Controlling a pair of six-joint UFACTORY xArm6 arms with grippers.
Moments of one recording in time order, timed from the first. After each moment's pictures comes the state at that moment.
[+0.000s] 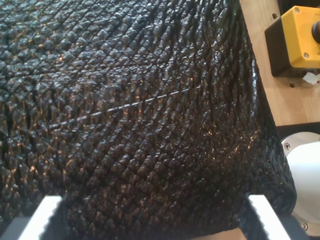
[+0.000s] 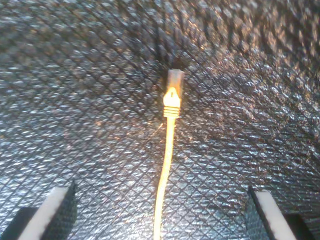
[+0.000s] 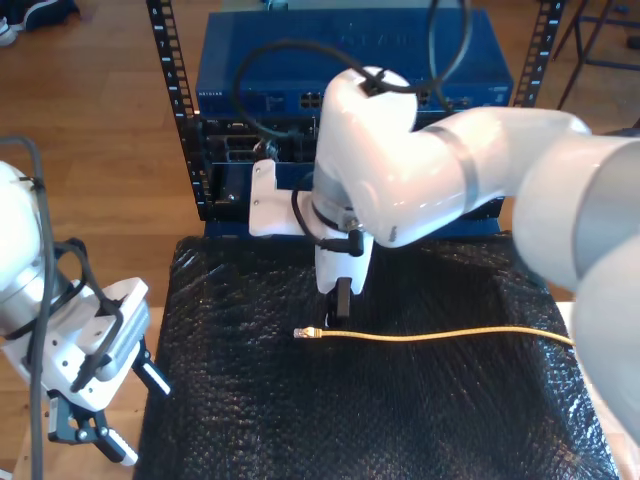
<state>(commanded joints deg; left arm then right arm) 16.0 -18.7 -39.1 -21.0 86.1 -244.6 34.4 5.7 -64.1 1.3 53.9 -56.6</state>
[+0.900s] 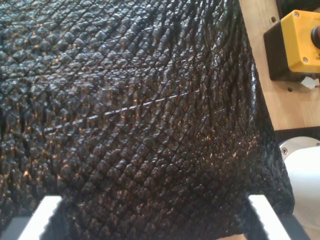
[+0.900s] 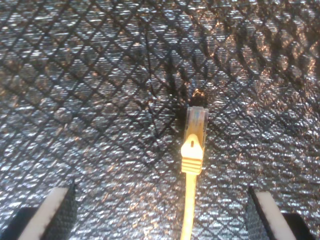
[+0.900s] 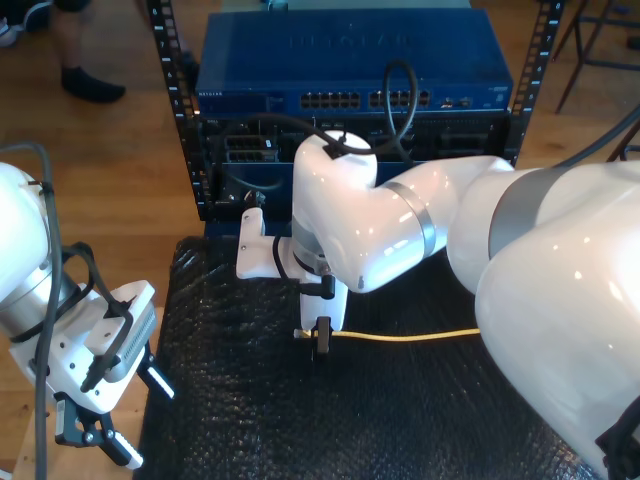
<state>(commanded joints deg) 16.0 -18.5 -38.6 -21.1 86.1 -245.1 36.2 11.7 -61.1 1.1 45.6 -53.9</state>
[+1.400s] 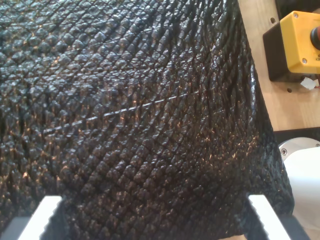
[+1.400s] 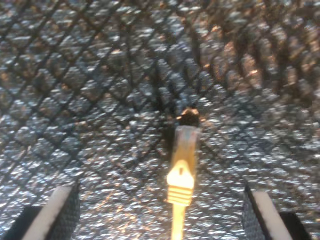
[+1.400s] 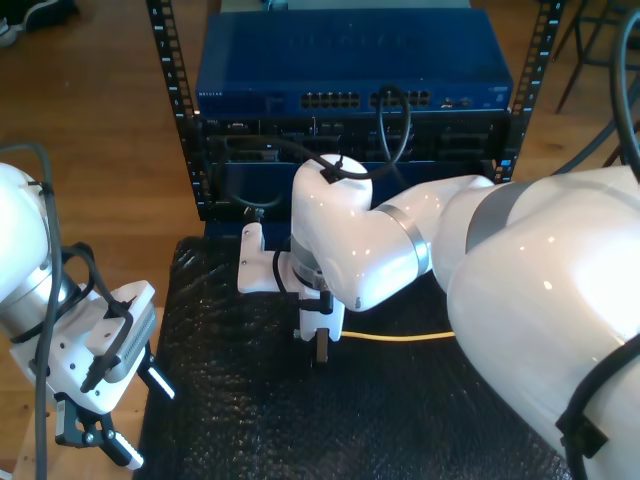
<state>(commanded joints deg) 16.0 -18.6 -38.6 -21.1 86.2 -245.0 36.1 15.2 -61.5 -0.4 41.3 -54.0</state>
